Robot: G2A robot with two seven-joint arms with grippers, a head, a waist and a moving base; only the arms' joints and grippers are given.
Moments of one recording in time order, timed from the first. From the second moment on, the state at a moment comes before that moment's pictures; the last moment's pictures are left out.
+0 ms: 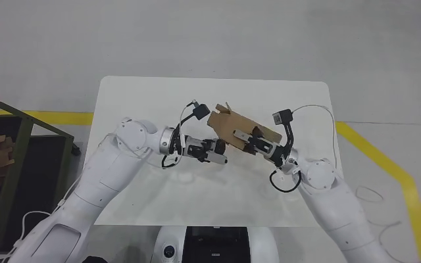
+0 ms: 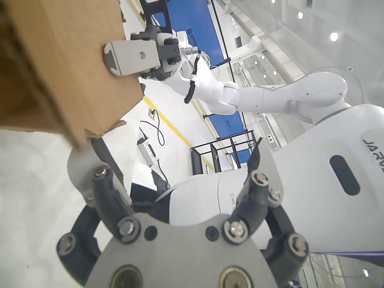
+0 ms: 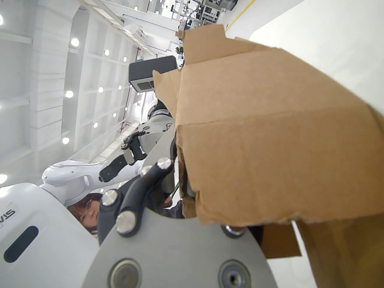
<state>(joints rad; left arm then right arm) 0.99 -1.05 -1.00 -1.55 -0.38 -0.45 -1.24 -1.26 -1.14 1.12 -1.56 0.29 -0.47 0.71</state>
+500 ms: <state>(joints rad) 0.99 -1.05 -1.00 -1.55 -0.38 -0.46 -1.24 -1.25 -1.15 1.09 -1.56 0.29 -0.47 0.70</state>
